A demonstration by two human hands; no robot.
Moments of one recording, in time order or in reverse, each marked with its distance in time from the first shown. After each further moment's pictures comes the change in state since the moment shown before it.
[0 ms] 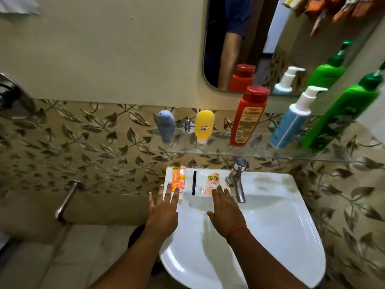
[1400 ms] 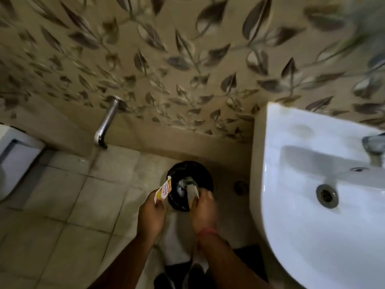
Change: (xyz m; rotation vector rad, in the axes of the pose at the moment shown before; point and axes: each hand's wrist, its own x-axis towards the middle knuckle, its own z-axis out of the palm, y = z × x) left_hand -0.099 -0.238 0.216 -1.158 0.007 -0.840; right_hand 0.010 -0.264 0.280 0.472 -0.199 0.289
